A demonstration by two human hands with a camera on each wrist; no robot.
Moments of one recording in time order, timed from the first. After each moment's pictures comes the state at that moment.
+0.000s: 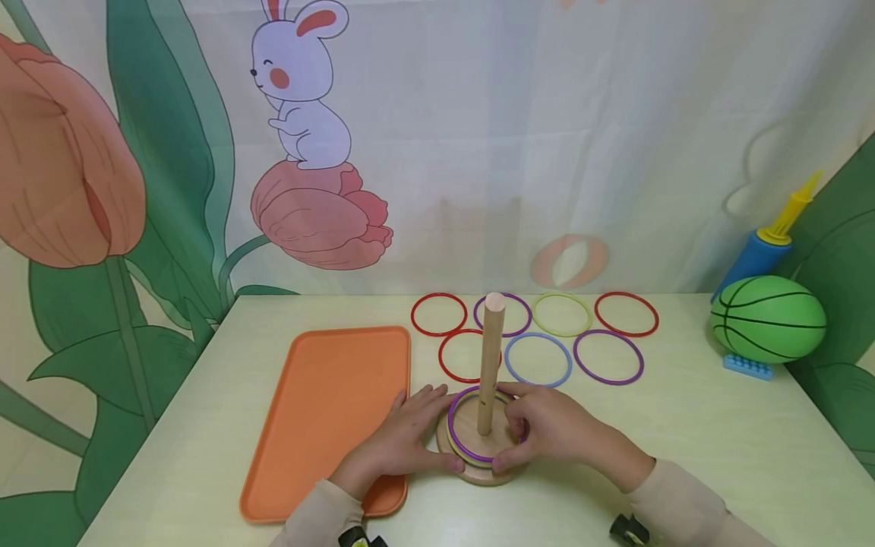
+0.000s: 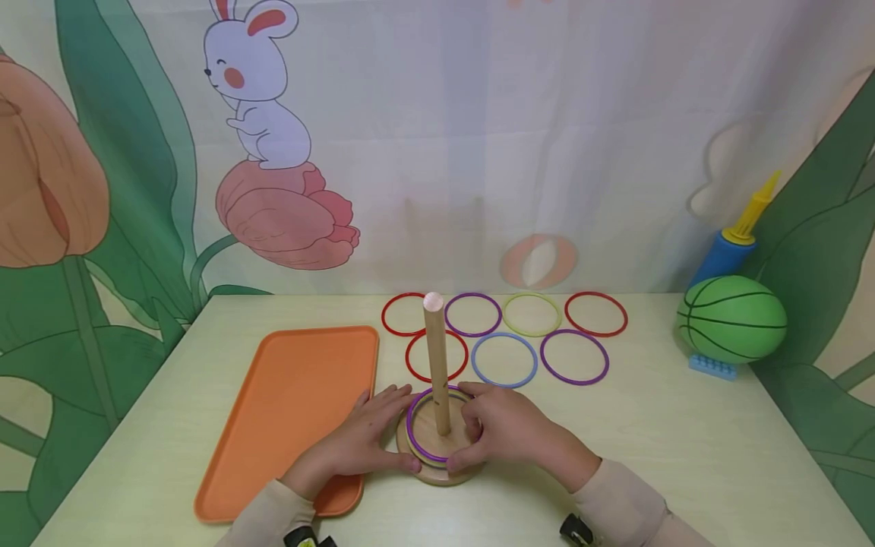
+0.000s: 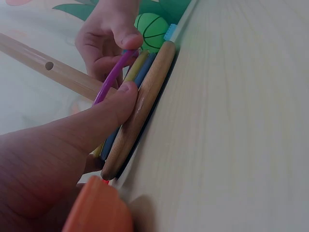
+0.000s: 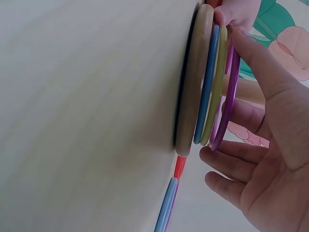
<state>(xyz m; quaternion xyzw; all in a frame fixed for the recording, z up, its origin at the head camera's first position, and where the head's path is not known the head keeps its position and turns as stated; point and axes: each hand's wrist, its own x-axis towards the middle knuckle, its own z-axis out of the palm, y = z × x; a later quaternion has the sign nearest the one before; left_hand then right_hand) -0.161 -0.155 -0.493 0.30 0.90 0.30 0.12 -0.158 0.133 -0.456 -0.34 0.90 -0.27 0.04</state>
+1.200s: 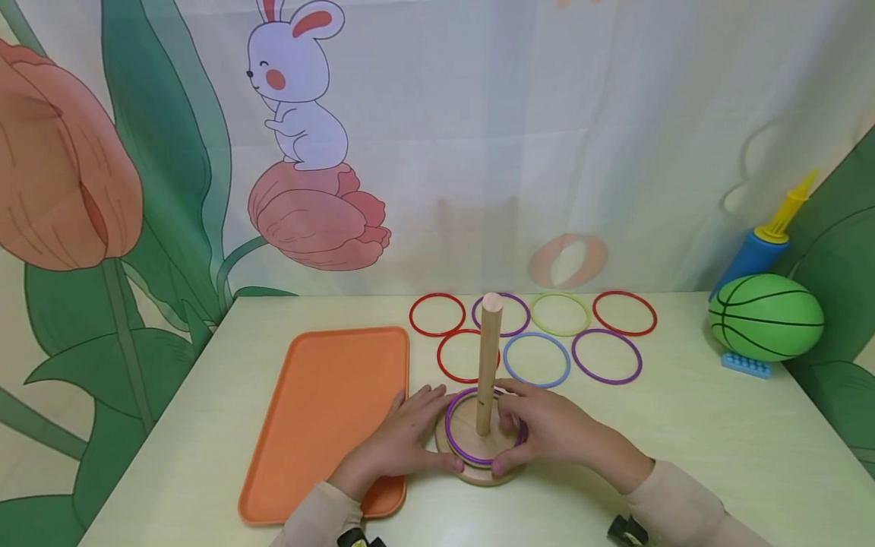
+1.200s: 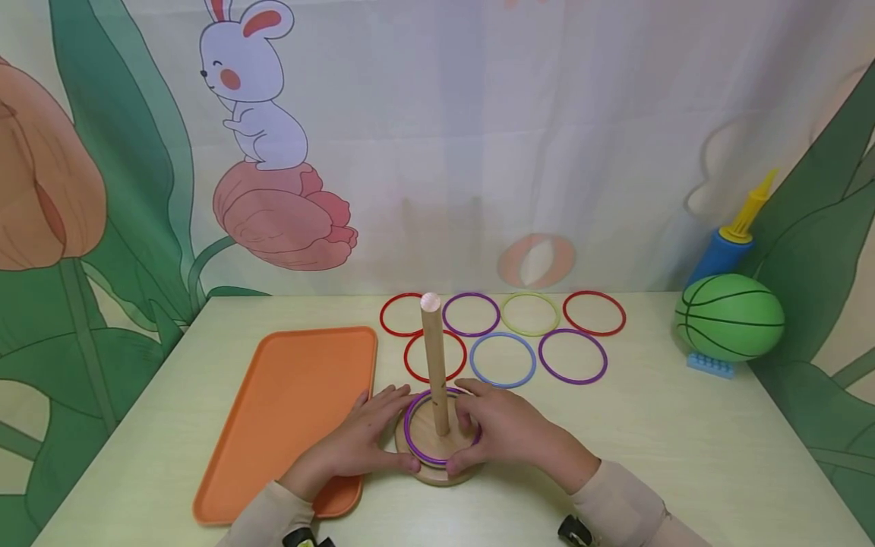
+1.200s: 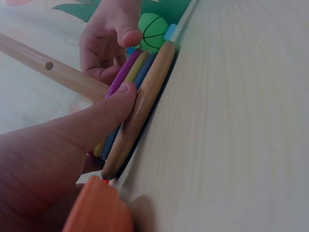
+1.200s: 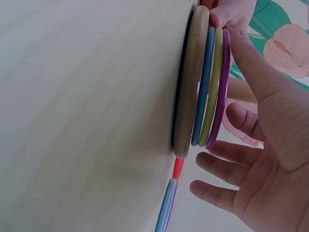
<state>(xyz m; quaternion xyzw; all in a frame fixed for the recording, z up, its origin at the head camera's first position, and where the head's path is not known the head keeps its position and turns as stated) -0.161 -0.154 -0.493 0.29 0.90 0.30 0.12 -0.157 0.134 -0.460 -0.34 0.90 -0.27 0.05</state>
